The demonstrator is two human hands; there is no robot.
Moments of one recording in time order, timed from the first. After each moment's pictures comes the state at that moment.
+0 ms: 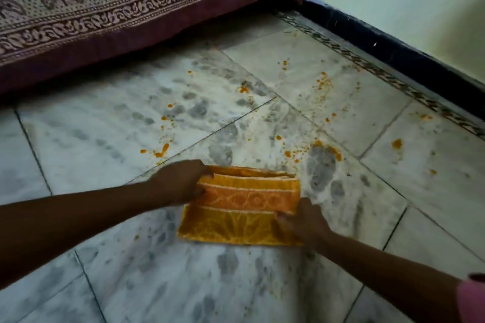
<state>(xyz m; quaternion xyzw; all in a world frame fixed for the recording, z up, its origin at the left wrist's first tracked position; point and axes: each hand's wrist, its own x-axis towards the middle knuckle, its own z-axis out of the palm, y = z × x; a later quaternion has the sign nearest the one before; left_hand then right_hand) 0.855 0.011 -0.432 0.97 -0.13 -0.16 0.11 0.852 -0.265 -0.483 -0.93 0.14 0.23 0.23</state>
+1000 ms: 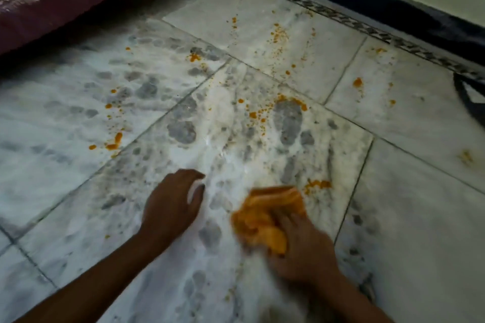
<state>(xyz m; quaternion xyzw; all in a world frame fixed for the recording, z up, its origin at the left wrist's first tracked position) 0.796 -0.043 -0.498 0.96 -0.10 0.05 0.26 0.725 -0.288 -0.492 -0.99 -0.10 -0.02 0.12</state>
